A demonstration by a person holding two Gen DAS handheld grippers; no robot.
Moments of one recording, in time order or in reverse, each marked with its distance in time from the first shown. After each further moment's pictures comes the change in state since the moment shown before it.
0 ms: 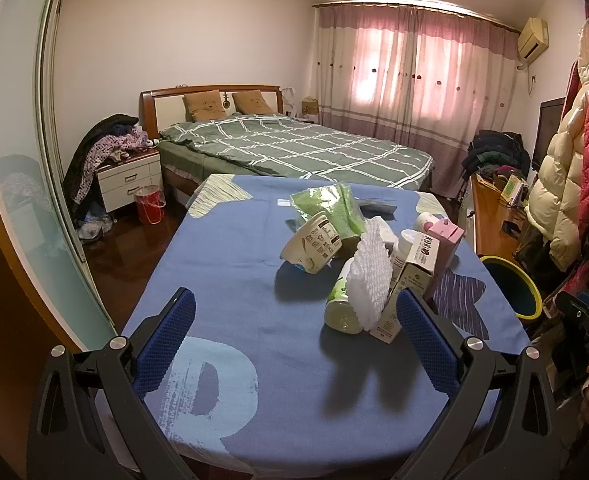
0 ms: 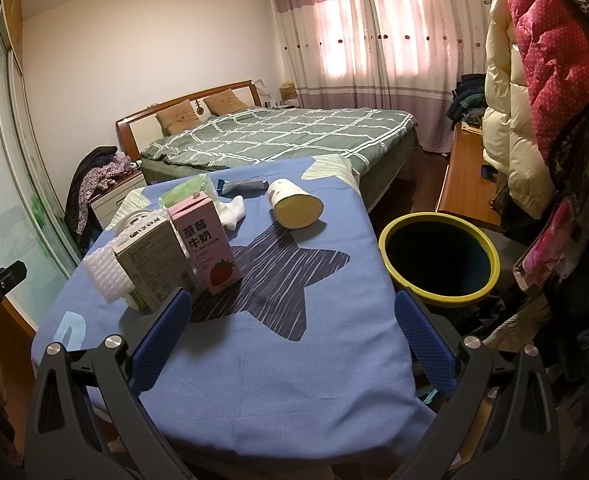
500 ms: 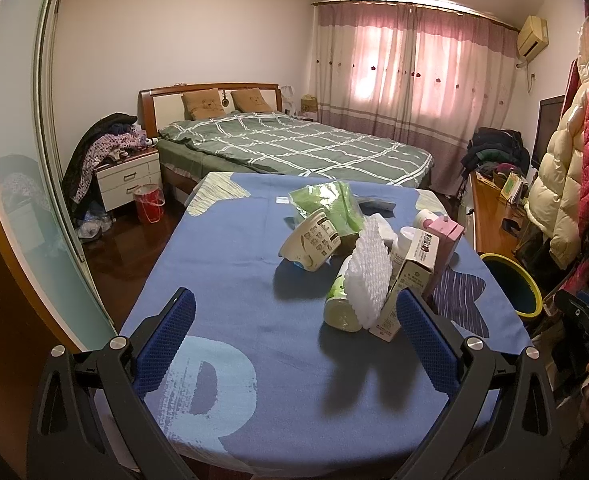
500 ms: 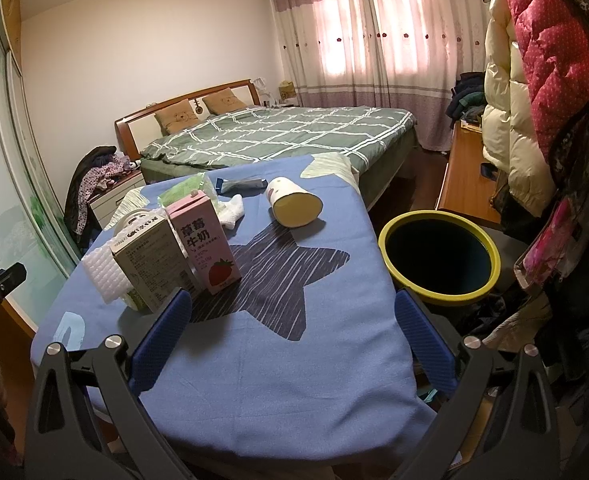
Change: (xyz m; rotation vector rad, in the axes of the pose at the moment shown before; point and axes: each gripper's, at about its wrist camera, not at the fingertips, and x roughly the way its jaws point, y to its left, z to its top) left arm 0.005 -0.003 -0.006 0.005 0.010 -0.005; right arm 0.003 0.000 -0.002 0.000 0.007 0.001
